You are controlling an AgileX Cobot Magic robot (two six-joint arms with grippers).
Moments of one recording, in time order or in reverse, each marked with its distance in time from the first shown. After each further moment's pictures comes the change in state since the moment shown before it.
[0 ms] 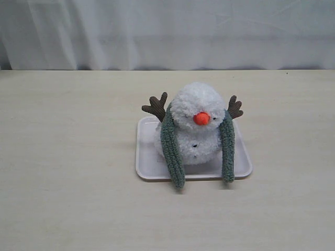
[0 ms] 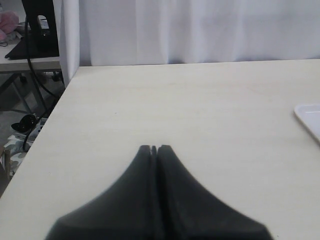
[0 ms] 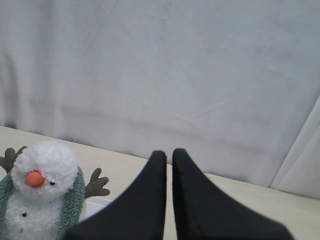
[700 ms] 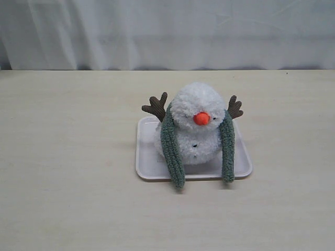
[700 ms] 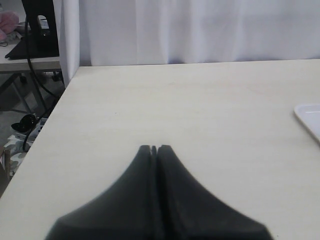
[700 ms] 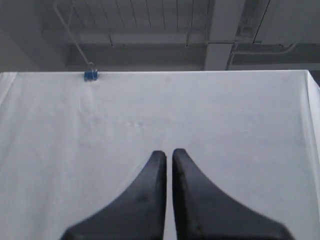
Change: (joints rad) left arm 0.000 0.000 0.000 0.000 0.000 0.000; right arm 0.000 -0.002 0.000 0.159 -0.734 0.000
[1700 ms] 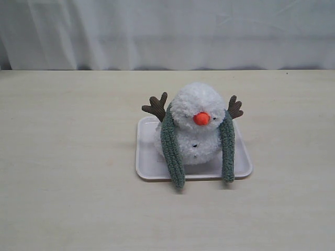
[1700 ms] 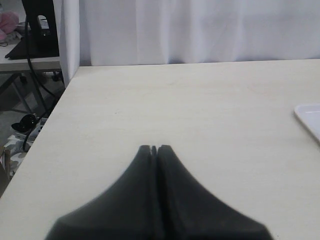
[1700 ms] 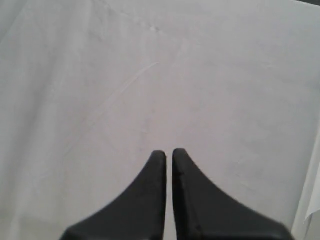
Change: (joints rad) left arm 0.000 0.000 0.000 0.000 0.000 0.000; right arm 0.000 0.000 0.269 -0.235 0.009 0.000
